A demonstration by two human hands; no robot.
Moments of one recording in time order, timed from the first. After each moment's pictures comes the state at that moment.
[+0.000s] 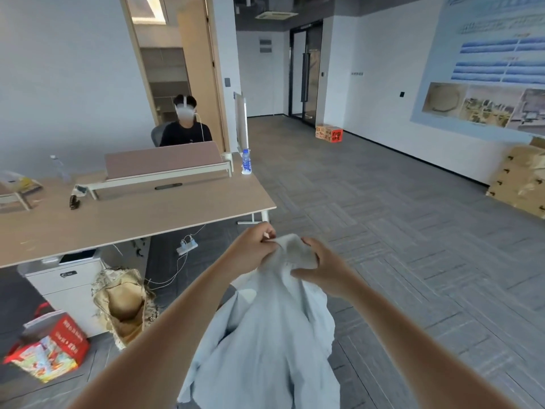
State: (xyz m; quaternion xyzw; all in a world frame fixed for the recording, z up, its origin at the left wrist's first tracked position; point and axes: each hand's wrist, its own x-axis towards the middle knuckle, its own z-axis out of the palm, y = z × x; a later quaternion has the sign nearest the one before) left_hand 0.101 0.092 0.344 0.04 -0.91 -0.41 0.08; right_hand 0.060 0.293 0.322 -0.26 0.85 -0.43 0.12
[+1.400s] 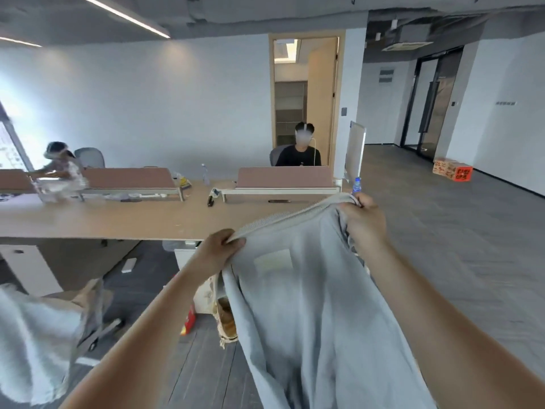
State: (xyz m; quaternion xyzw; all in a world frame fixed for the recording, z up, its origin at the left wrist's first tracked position) left_hand 0.322 -0.161 0.386 0.27 -0.82 -0.44 0.24; right_hand 0.114 0.057 0.438 -0.21 0.71 -0.68 0.03
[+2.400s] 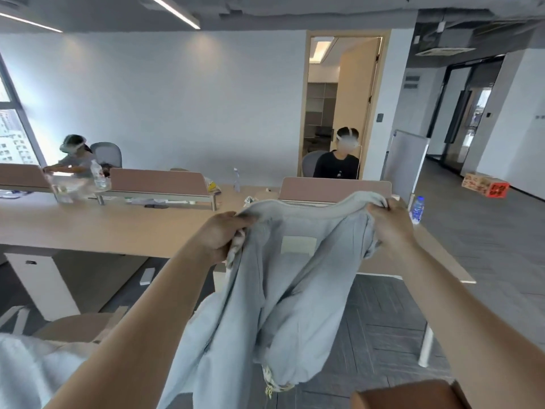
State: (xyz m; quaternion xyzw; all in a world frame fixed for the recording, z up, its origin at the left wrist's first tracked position) left_hand 0.379 -0.560 0.432 0.24 -0.66 -0.68 0.22; right_hand 0.129 -0.348 0.440 -0.19 0.76 -0.62 0.00
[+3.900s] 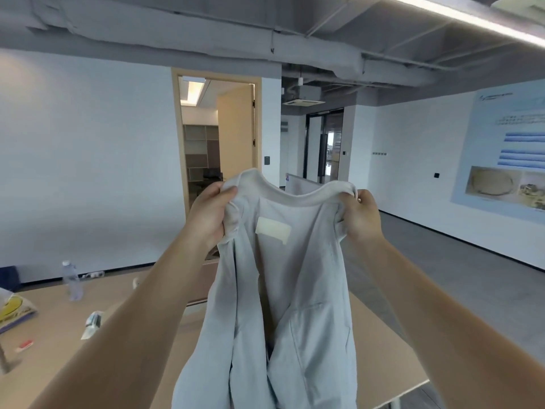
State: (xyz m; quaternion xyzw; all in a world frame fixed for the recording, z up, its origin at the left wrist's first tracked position) left_hand -0.285 -0.813 0.548 -0.02 -0.58 -0.76 0.28; right_hand -0.382 -0.554 0.543 -0.11 0.68 -0.70 -0.16
